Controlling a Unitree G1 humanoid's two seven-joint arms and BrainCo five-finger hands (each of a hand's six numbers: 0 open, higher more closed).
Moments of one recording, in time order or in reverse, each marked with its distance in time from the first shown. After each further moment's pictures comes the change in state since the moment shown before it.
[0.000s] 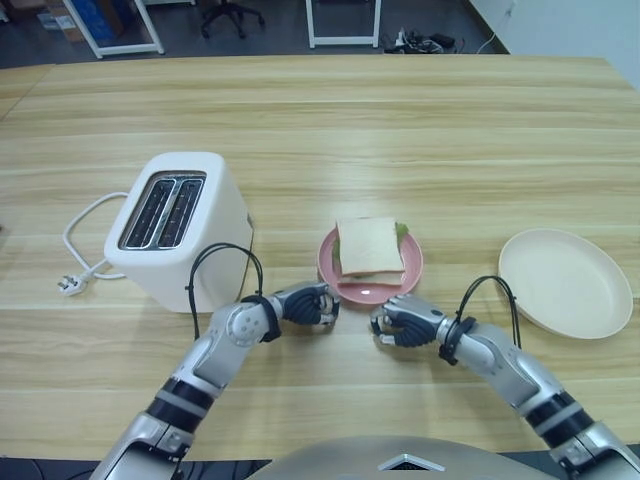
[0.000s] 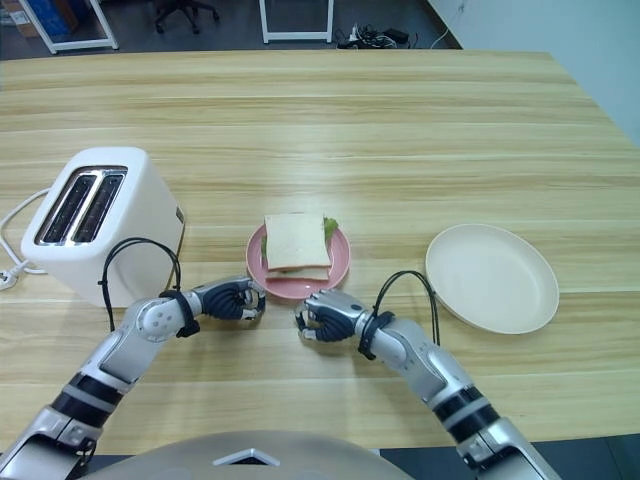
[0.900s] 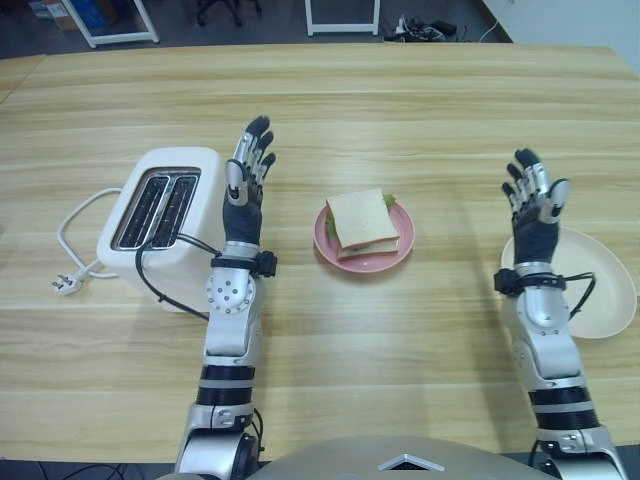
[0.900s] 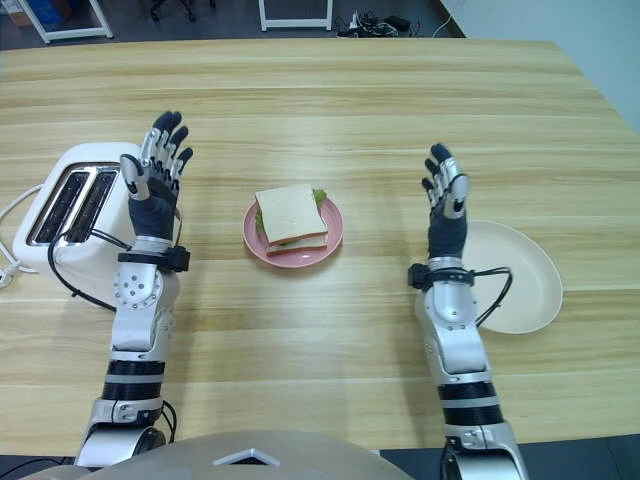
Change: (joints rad) left arm -0.066 -0.424 0.446 0.018 -0.461 -0.190 0.556; right arm 0.042 0.206 -0.455 -0.148 0.813 0.194 -0.405
